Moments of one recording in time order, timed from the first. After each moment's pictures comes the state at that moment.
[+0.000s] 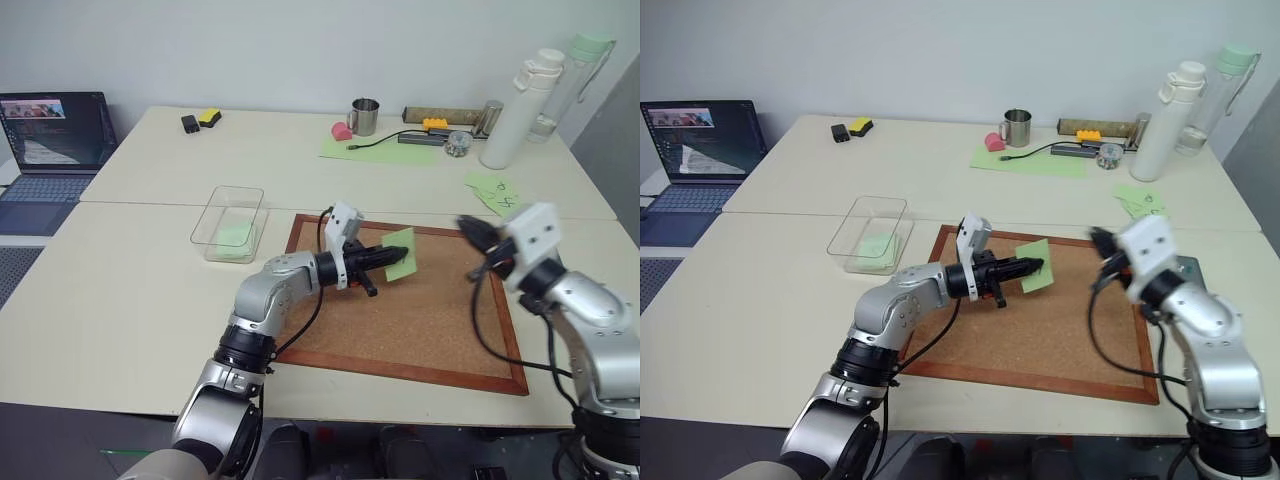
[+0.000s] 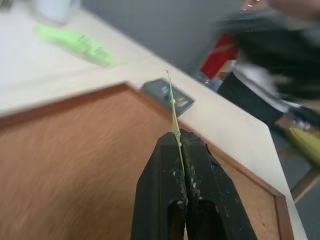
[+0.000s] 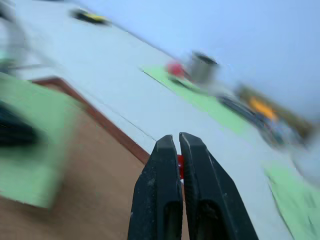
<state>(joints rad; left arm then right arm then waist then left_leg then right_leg) -0.64 0.16 -0.23 0.10 -0.41 0.51 -0.89 -0.20 -0.51 -0.31 -0.38 0.19 0.56 0.50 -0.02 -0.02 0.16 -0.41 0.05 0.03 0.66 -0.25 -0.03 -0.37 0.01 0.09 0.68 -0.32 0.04</state>
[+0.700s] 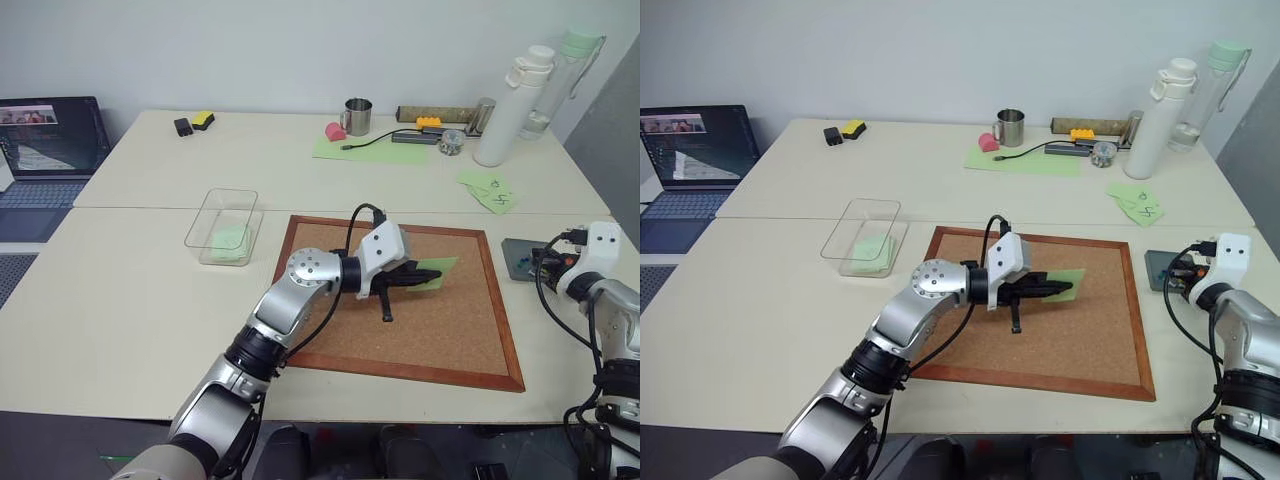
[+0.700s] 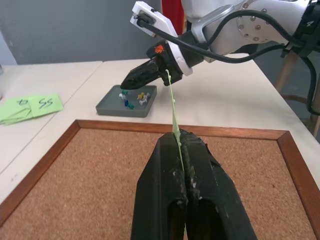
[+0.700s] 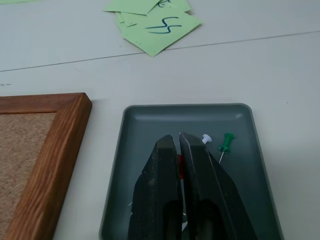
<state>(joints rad) -0.64 0.16 -0.38 0.11 -0.20 0.26 -0.95 -0.42 -0.58 -0.45 0.36 0.29 0.59 0.43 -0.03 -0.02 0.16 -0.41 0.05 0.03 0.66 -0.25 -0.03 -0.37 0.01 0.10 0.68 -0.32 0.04</state>
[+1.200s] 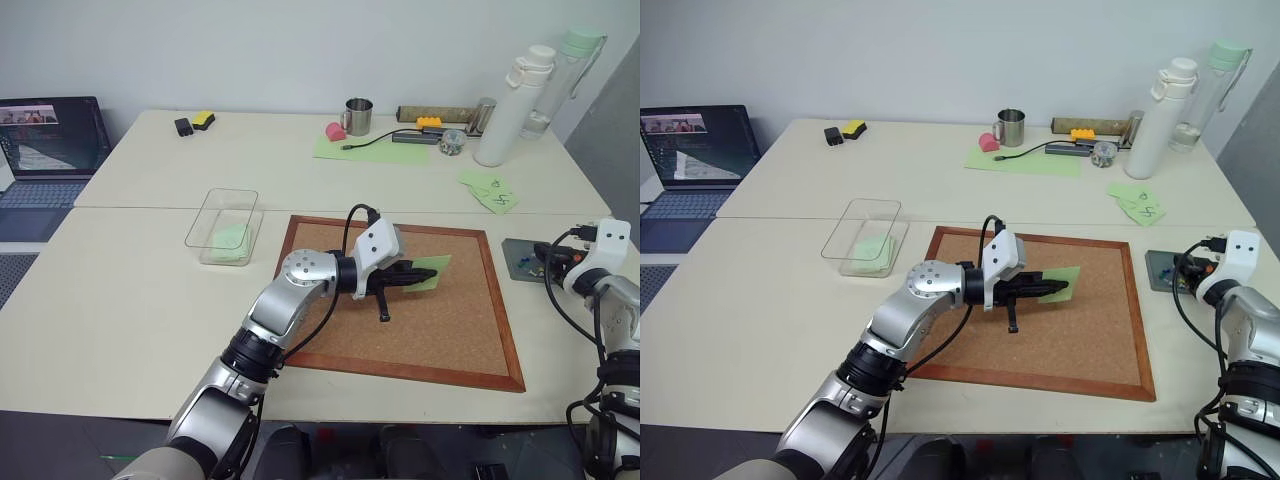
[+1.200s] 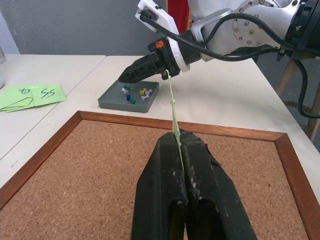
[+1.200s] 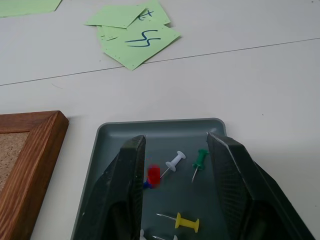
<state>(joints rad) -0.64 0.16 -0.36 0.09 -0.22 0.31 -0.95 -0.45 -0.61 -0.45 0.43 0.31 0.52 0.43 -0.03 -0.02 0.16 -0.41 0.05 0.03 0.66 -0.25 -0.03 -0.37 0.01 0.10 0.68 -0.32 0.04</state>
